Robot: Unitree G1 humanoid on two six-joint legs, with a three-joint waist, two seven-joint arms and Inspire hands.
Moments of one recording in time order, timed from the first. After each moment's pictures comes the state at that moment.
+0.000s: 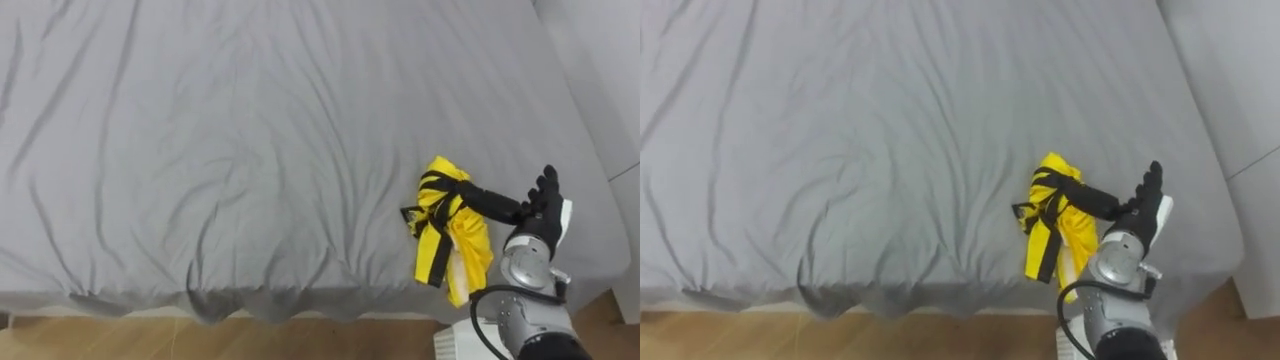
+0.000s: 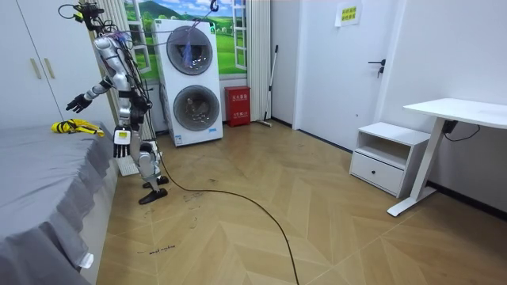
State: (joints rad) left arm 0.06 0.15 -0.14 1.13 -0.28 -0.13 -0.06; right arm -0.32 -0.27 -0.03 0.83 0.38 -0.20 -0.49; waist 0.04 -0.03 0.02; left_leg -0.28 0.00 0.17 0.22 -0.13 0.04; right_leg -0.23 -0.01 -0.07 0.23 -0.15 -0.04
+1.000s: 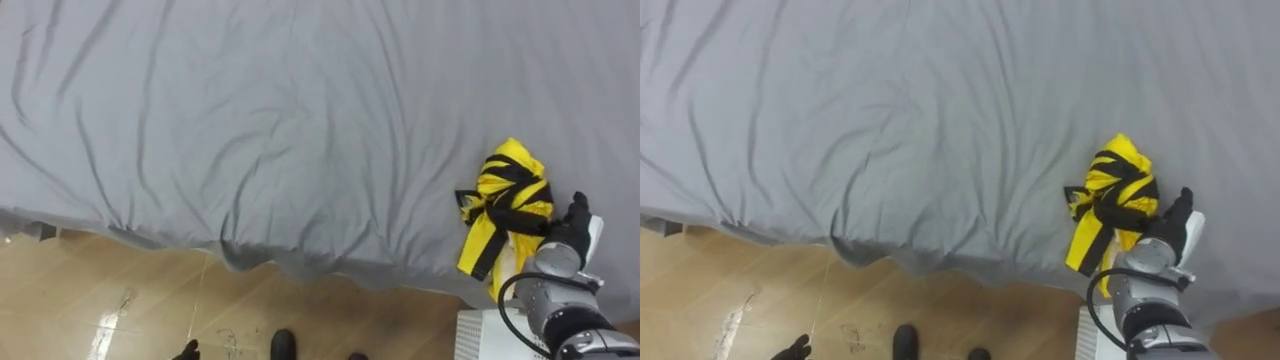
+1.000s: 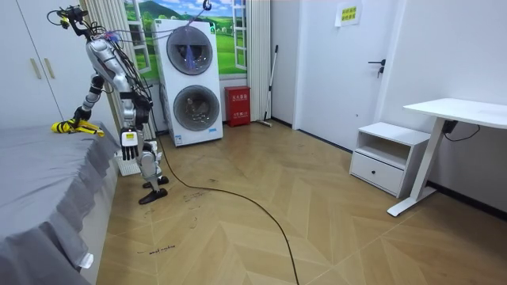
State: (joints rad) left arm -0.01 0.17 -0.18 1.12 -0.32 -0.11 -0.05; right arm -0.47 -0.39 -0.02 1.21 0.39 -0.15 -0.46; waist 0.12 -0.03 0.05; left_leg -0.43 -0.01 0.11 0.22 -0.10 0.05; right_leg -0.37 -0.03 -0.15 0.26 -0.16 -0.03
